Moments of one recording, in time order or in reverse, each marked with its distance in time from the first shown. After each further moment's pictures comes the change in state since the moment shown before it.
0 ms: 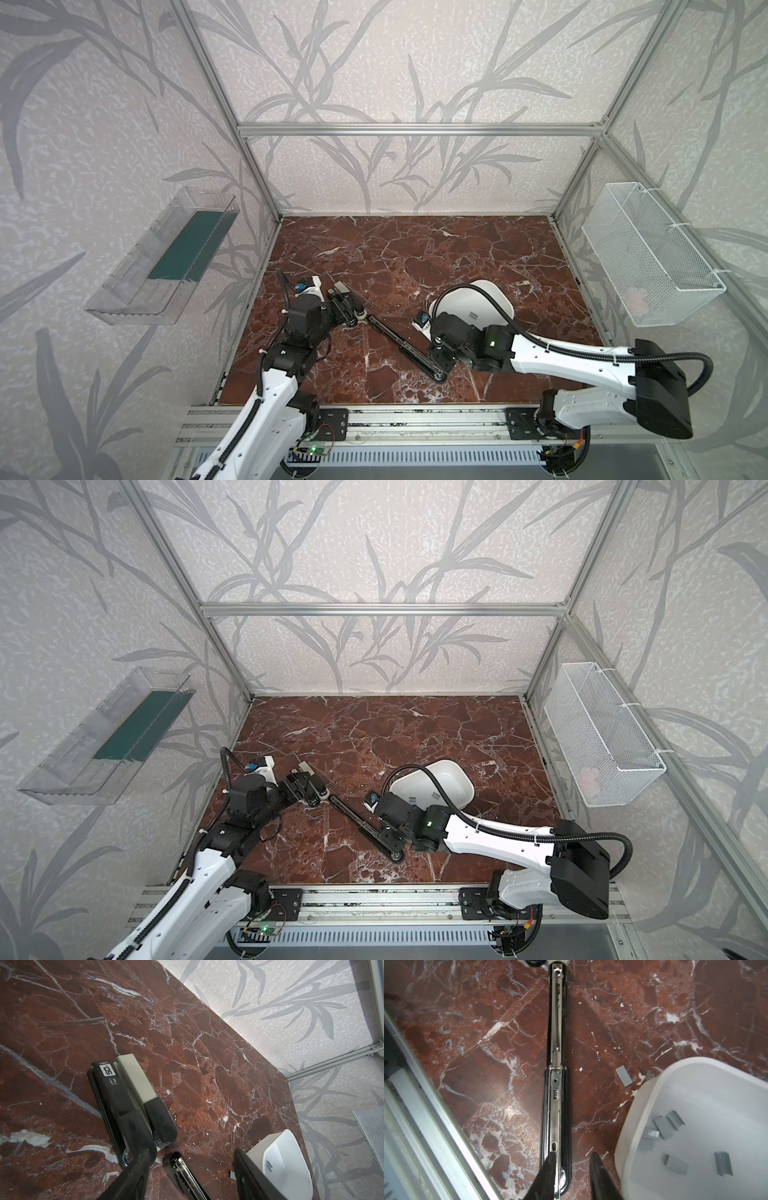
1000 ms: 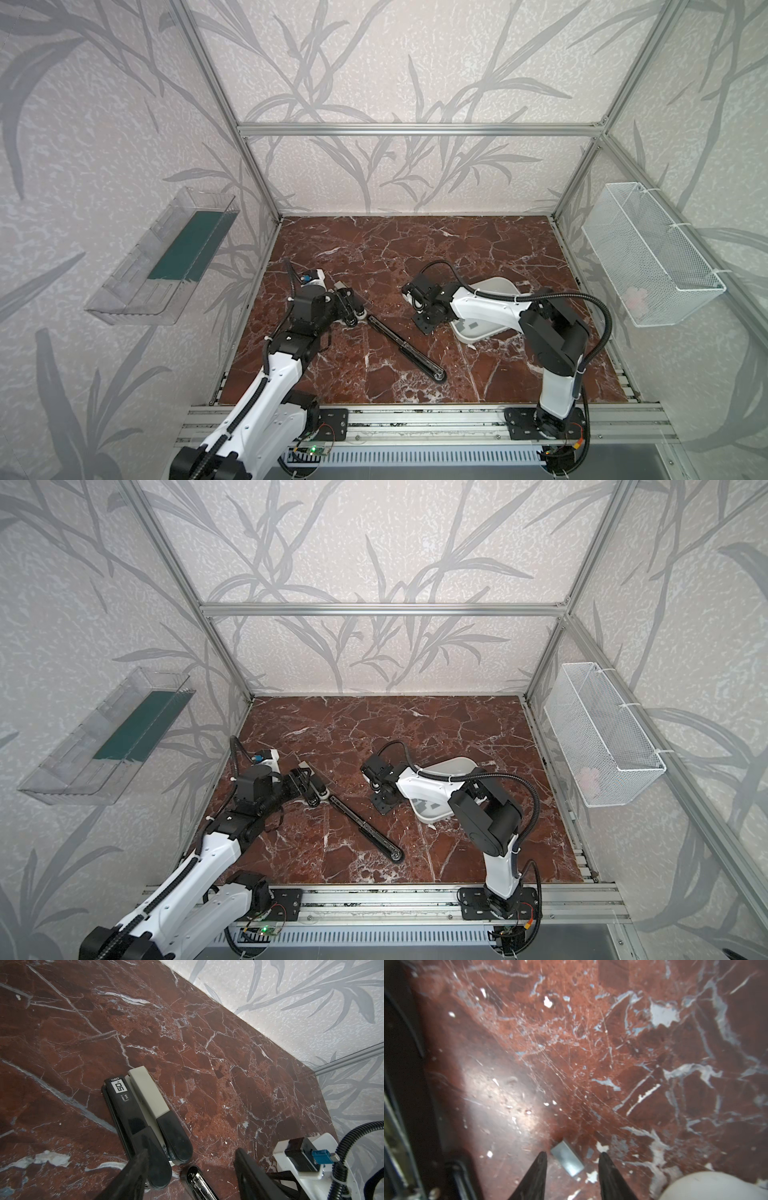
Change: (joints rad) left arm 0.000 0.137 0.055 0.031 -0.051 0.124; right arm -0.260 0.568 0.390 -0.111 -0.103 -0.083
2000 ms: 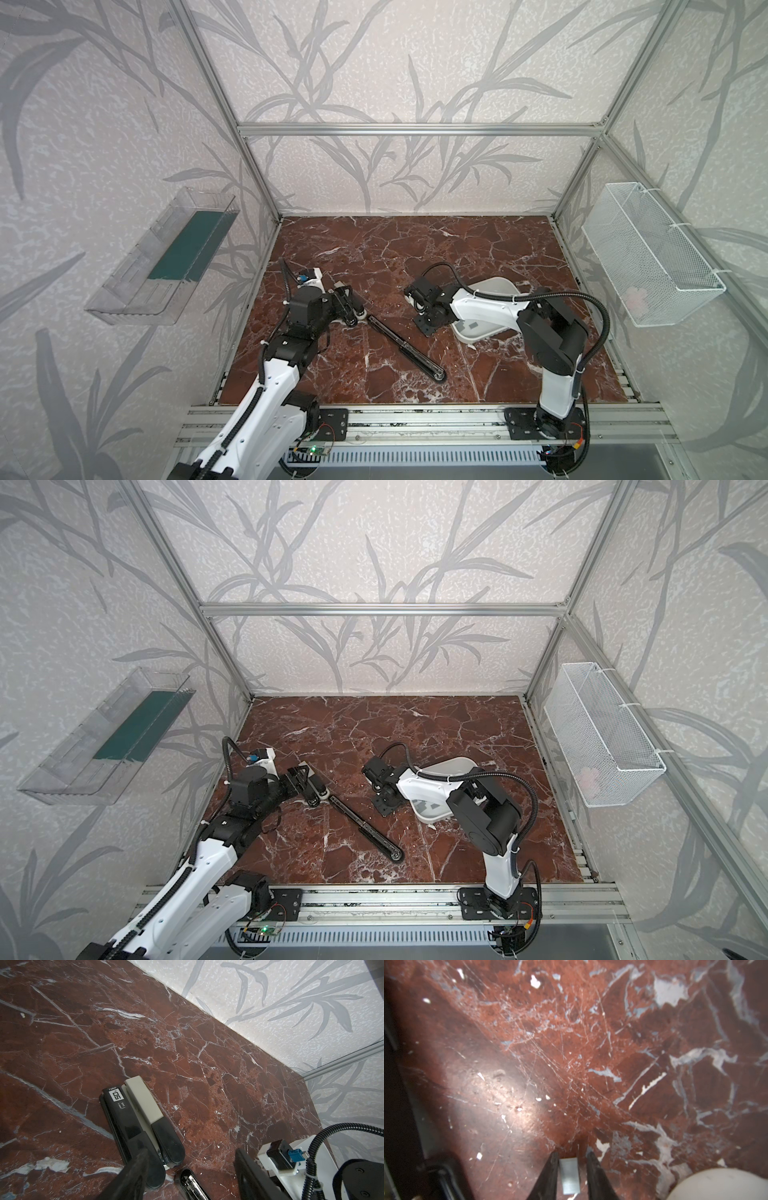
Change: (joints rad) left arm 0.000 -0.069 0.006 -0.009 -0.001 0.000; right arm -0.006 -0.006 -0.035 0.002 0.008 0.030
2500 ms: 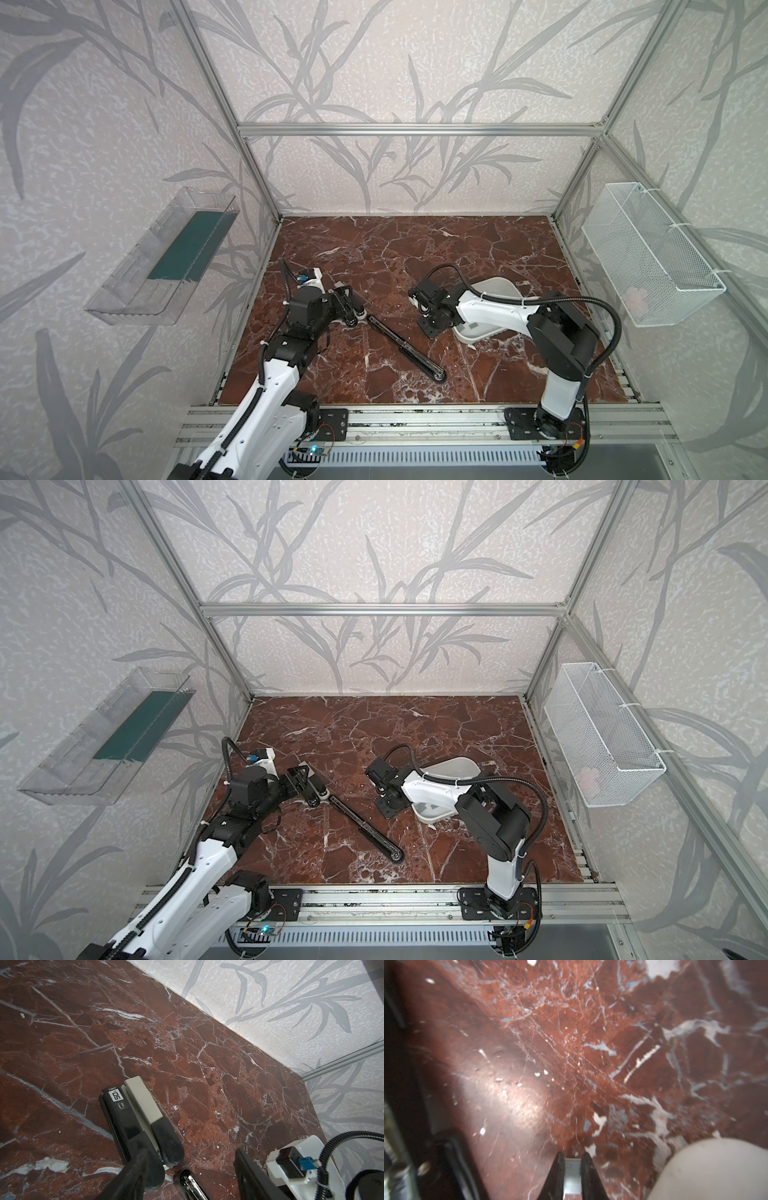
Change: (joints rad) left arm 0.000 -0.003 0.000 0.000 0.000 -0.004; right arm 0.000 -0.104 -0.066 -0.015 -0.008 0.027
